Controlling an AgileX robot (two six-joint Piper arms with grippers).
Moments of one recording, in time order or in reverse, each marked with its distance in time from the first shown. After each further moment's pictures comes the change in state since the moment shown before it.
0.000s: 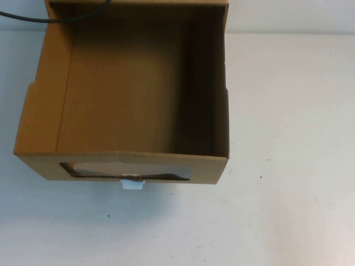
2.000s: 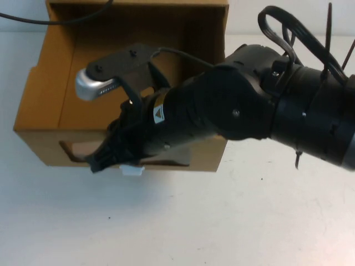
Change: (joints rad) right arm 0.834 1.701 -1.552 -0.752 0.619 0.133; left arm 0.000 0.000 0.000 -0.006 0.014 0.002
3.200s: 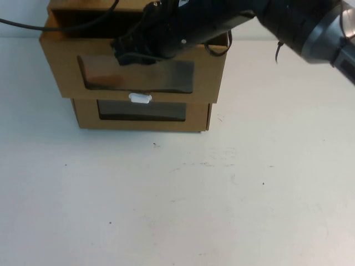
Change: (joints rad) right arm -0.316 0.339 -0.613 0.362 0.245 -0.297; left arm 0.000 0.000 0.000 -0.006 0.007 0.000
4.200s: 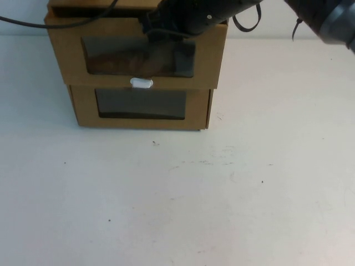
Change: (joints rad) right arm -0.069 0.030 -0.118 -0.133 0.076 0.086; left arm 0.000 0.000 0.000 -0.006 0.004 0.000
